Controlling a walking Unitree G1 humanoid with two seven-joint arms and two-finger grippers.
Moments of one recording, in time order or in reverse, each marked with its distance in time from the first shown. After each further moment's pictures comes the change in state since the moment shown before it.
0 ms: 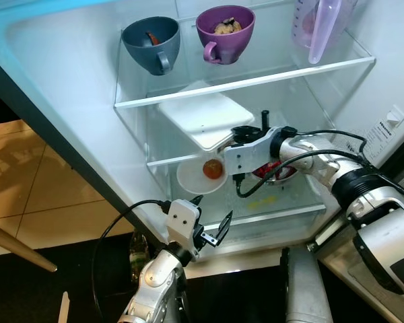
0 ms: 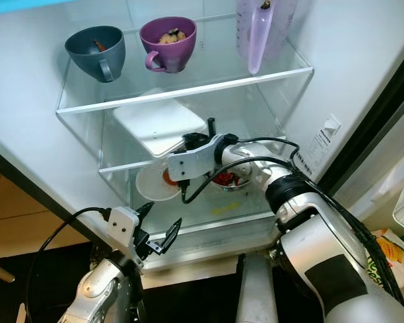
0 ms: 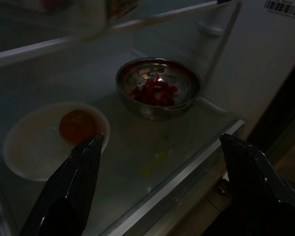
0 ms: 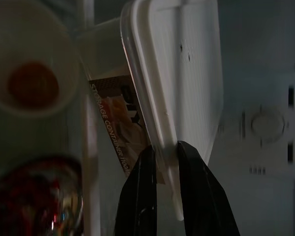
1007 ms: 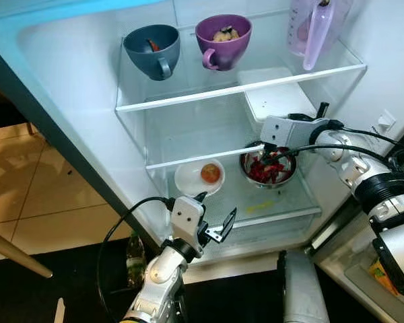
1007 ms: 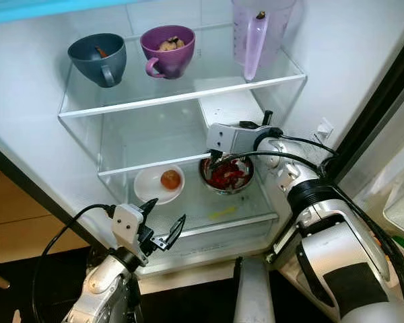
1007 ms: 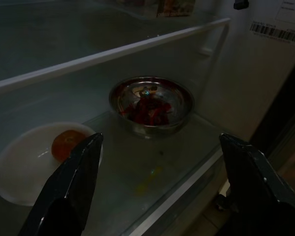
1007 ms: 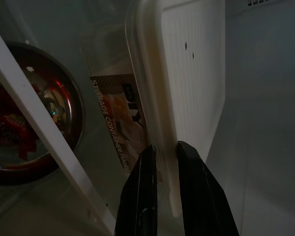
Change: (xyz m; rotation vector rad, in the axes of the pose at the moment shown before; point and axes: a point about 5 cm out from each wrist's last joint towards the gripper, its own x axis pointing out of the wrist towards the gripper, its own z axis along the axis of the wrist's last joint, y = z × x) left arm 0.008 -0.003 0.002 -0.001 -0.029 -0.003; right arm -0.023 0.005 -0.058 0.272 0.423 -0.061
